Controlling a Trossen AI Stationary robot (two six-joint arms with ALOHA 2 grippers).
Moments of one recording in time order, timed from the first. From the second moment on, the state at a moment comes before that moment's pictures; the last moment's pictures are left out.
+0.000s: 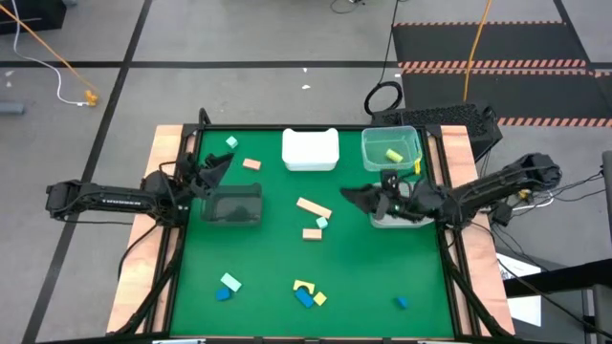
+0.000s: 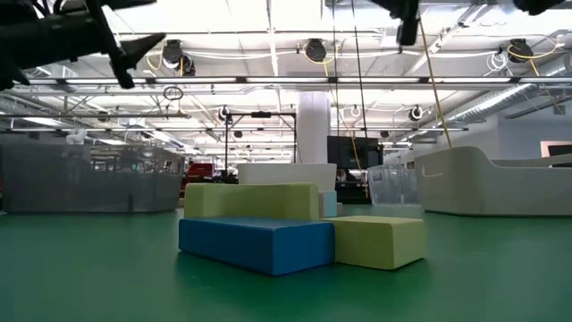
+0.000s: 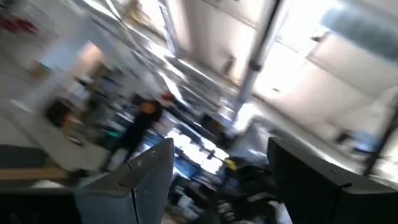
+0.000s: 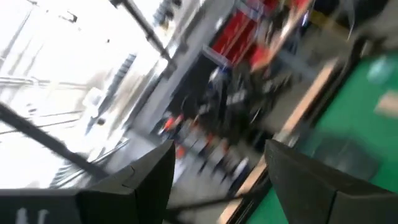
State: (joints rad) left arm 0.12 0.59 0.05 1.06 -0.23 -0.59; right arm 0.27 1.11 0.57 0.70 0.44 0.99
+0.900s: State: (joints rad) left arm -0.13 0.82 0.68 0.09 -0.09 -0.53; right arm 0.37 1.36 1.05 -0.27 0.30 0.56
